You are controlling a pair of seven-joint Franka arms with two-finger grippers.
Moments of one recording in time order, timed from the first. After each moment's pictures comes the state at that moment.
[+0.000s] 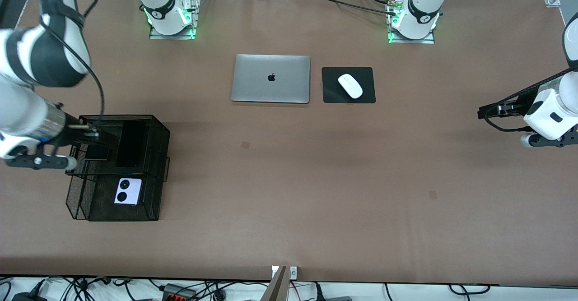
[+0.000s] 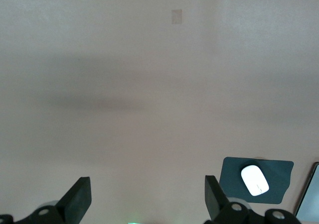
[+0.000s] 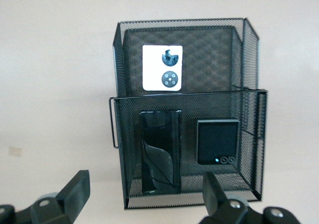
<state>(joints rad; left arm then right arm) 0.04 0.23 -0.01 -1.51 0.00 1.51 -0.07 0.12 0.33 -0.09 -1.44 -0.02 1.73 0.08</state>
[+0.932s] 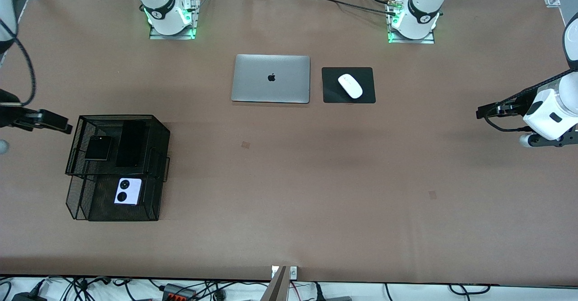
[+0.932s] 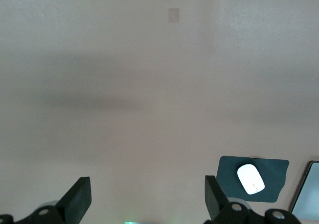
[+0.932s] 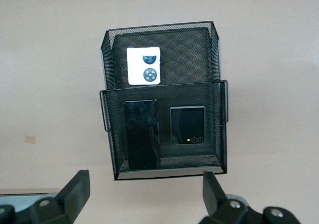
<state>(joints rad) 0.04 0.23 -0.01 -1.51 -0.02 1.51 -0.07 0.01 0.31 -0.08 -1.28 0.03 1.57 0.00</state>
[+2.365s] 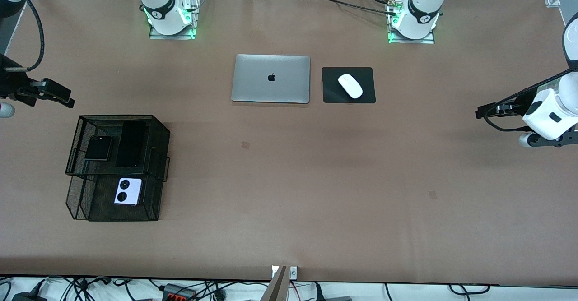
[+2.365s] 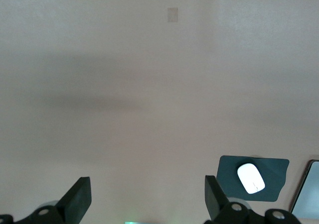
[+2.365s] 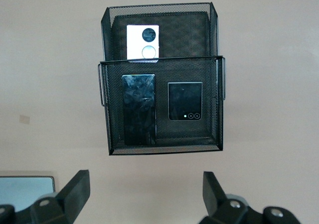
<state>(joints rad) 0.04 0.23 -0.01 -1.51 -0.02 1.51 -0.07 0.01 0.07 -0.05 -1.61 -0.01 1.68 -0.01</state>
